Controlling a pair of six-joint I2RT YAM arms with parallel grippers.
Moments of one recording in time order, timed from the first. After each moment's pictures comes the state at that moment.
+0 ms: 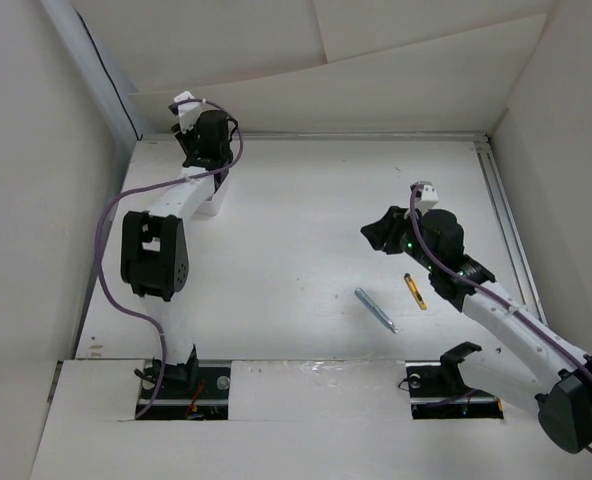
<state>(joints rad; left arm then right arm) -0.20 1.92 1.55 0.04 -0.85 -0.37 0.46 0.97 0.67 0.01 -0.09 0.51</state>
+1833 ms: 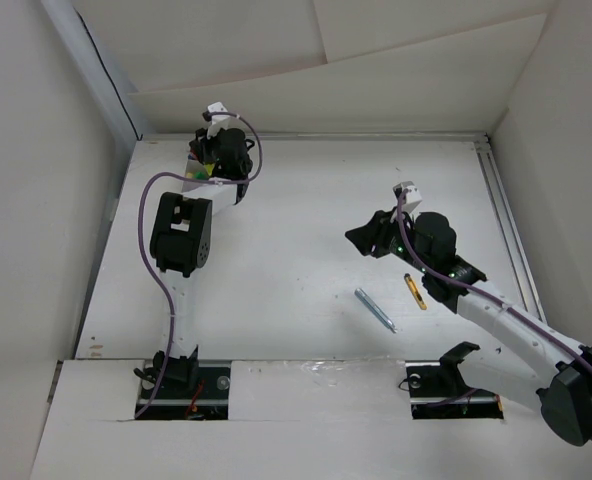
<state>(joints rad) -0.25 2.24 1.59 0.67 -1.02 0.14 0.54 1.01 0.65 0.14 -0.19 0.46</state>
